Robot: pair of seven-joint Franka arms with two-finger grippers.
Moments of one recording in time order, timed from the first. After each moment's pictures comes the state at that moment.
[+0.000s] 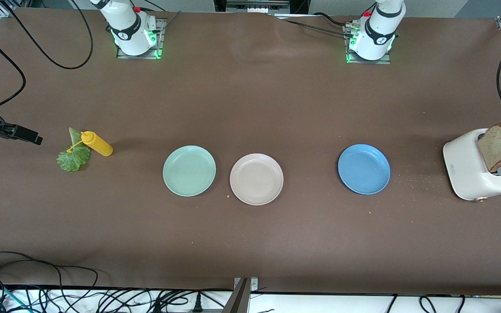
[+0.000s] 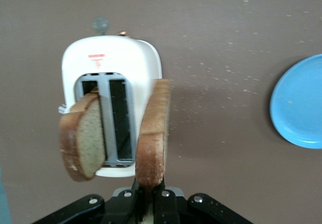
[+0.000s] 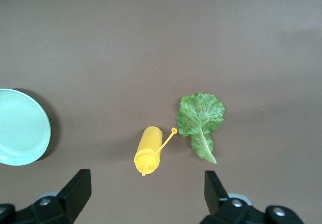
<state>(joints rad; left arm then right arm) 0.37 0.21 -0.09 -1.66 0.13 1.75 0.21 -0.15 0.19 0.02 -1.62 0.01 1.75 0.04</state>
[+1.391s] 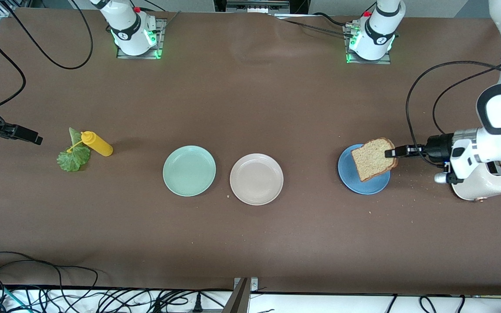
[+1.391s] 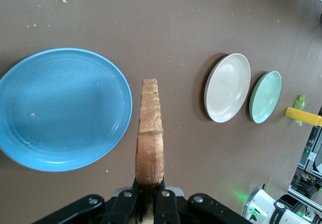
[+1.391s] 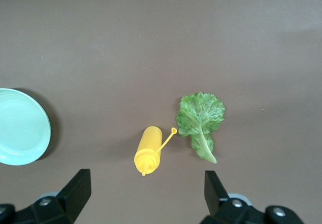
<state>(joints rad) 0.19 0.38 -0.09 -1.78 -0.65 1.81 0.26 -0.15 0.19 0.02 -1.62 0.01 1.75 0.04</state>
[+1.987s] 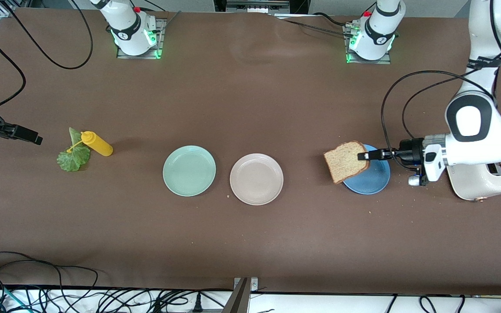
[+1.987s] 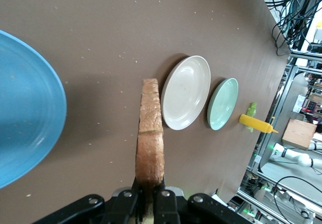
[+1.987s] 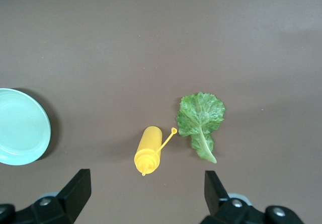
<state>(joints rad) 0.15 0.39 -0.14 -1.87 -0.92 1.89 0.28 -0.15 0.19 0.02 -1.62 0.01 1.75 0.04</state>
